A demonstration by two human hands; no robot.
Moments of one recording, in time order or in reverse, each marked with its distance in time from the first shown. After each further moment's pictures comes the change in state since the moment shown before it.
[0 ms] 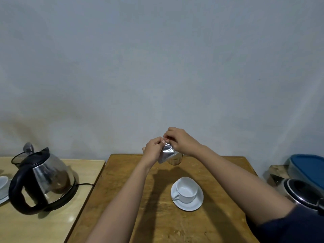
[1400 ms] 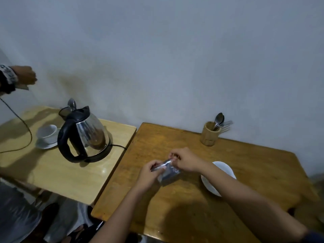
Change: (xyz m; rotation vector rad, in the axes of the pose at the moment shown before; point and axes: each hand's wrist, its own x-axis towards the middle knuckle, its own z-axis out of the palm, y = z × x) left_hand -0.103 -0.158 -0.068 -0.181 0.005 -0.220; right_hand -0.004 -0.025 0.156 0.238 -0.498 0.135
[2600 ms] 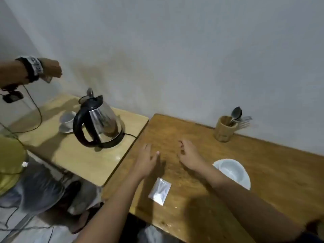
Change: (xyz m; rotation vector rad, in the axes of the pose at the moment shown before) left_hand 0.001 0.012 -0.012 0.642 0.231 -0.070; right_hand 0.024 0.037 0.036 0.126 0.262 -0.010
